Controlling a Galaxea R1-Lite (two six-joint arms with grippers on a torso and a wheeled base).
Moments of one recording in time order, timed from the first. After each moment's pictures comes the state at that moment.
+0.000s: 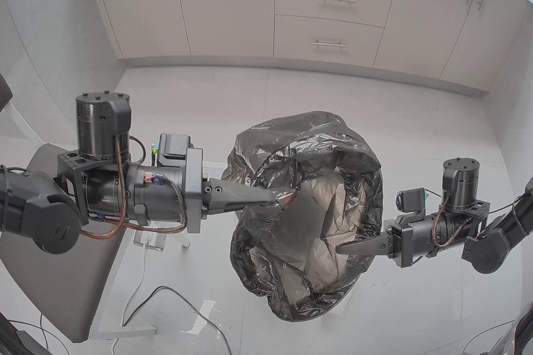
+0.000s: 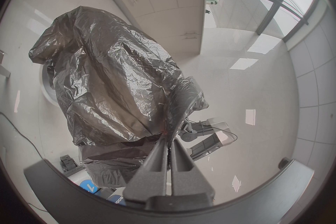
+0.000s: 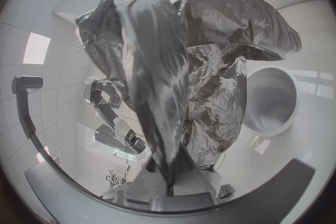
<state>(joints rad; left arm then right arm) -0.50 1.68 -0.83 -0.56 -0.90 -0.92 0.38 1.86 -0.51 -0.98 1.04 0.35</state>
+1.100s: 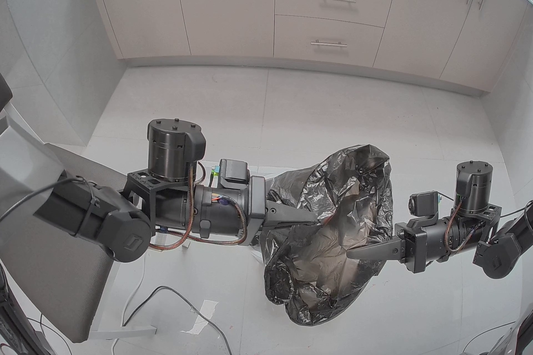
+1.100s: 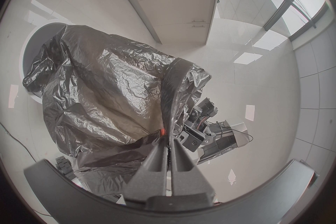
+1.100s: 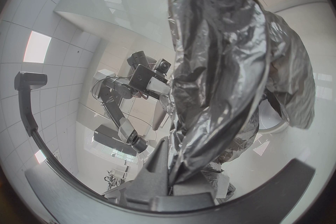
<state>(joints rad) -0.59 1.95 -0.92 -0.68 -0.90 -0.93 0.36 1.79 -0.44 -0.99 1.04 0.34</state>
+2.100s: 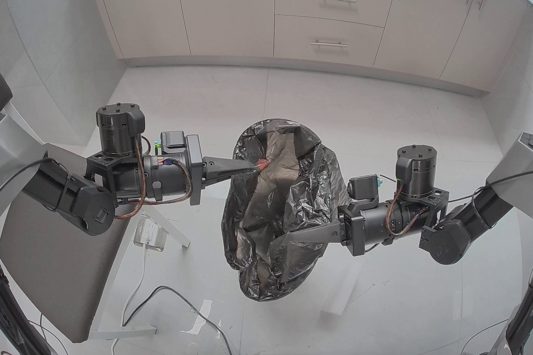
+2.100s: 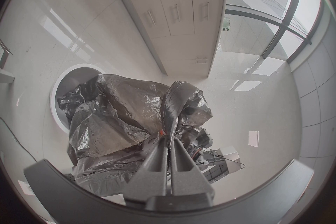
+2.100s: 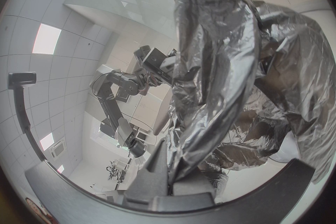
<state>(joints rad) -0.34 1.95 -0.90 -0.84 -0.89 -1.04 0.50 2.03 -0.76 -0.99 1.03 0.36</state>
